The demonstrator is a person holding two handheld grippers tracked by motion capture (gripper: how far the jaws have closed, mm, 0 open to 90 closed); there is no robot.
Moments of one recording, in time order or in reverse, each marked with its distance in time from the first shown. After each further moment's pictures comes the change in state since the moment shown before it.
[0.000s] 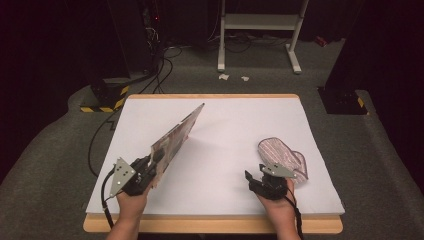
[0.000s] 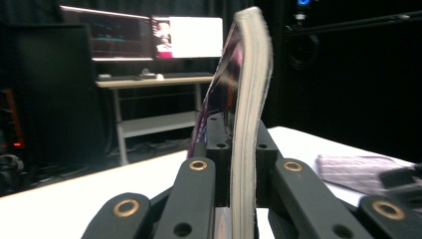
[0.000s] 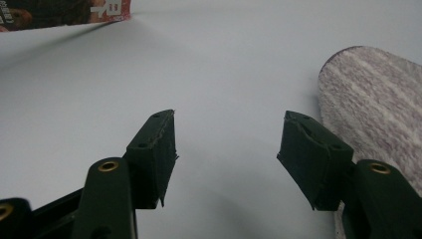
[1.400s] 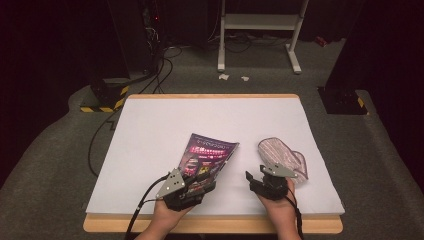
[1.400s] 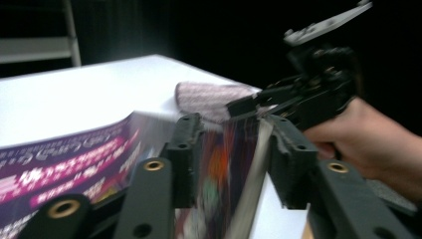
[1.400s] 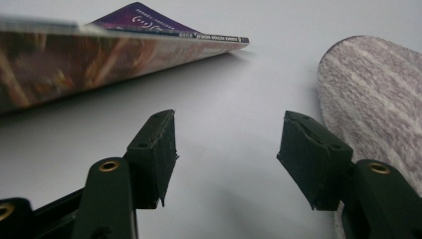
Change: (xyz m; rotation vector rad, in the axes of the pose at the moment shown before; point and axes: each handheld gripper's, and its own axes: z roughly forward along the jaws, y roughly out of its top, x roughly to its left) left arm -0.077 -0.026 0.041 0.230 -0.407 -0.130; right arm -0.003 -0.003 0.001 0.015 0.004 0.014
